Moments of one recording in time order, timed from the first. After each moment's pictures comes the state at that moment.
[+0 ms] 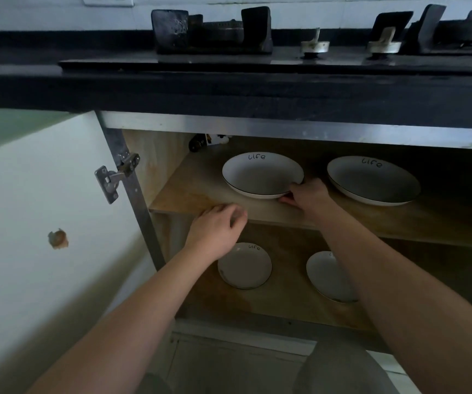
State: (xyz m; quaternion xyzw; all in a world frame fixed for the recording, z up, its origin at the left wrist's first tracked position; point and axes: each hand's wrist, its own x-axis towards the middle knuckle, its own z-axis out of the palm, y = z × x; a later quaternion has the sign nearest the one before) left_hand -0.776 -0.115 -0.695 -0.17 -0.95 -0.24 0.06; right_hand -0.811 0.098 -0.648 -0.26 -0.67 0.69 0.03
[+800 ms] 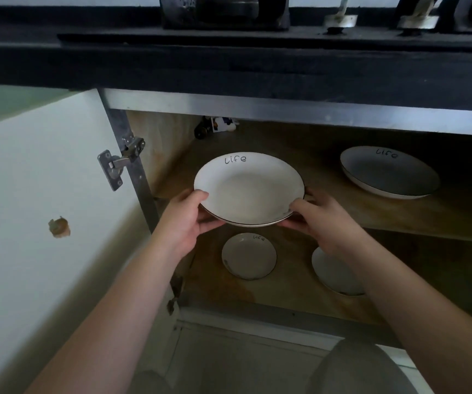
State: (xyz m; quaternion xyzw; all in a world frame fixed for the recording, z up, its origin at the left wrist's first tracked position) left_hand -0.774 -0.158 -0.677 0.12 -0.57 -0.81 -0.08; right_hand -0.734 0.077 -0.662 -0.14 -0.68 0.72 -0.01
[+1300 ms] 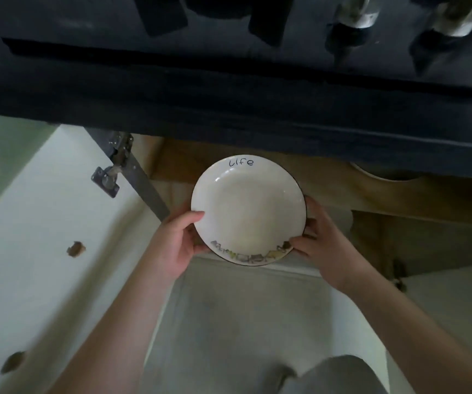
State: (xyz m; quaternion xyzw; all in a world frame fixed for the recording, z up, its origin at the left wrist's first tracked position) left_hand -0.725 -0.174 -0.653 0.19 -0.53 -0.79 -0.22; right_hand -0.668 0.085 -0.629 -0.14 -0.70 0.68 -0.13
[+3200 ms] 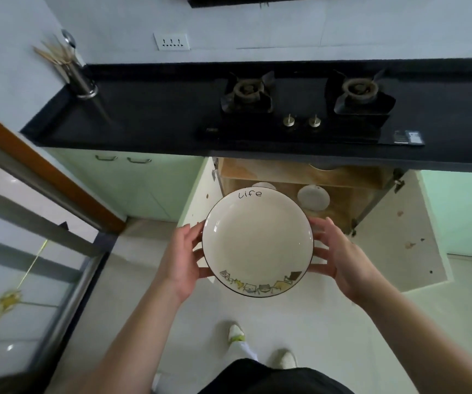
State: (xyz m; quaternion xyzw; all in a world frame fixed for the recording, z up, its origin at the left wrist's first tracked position) left_hand -0.338 -0.280 -0.220 0.20 -0.58 -0.76 -0.22; right_hand -0.292 -0.003 -0.218 -0.24 -0.63 0.73 -0.13
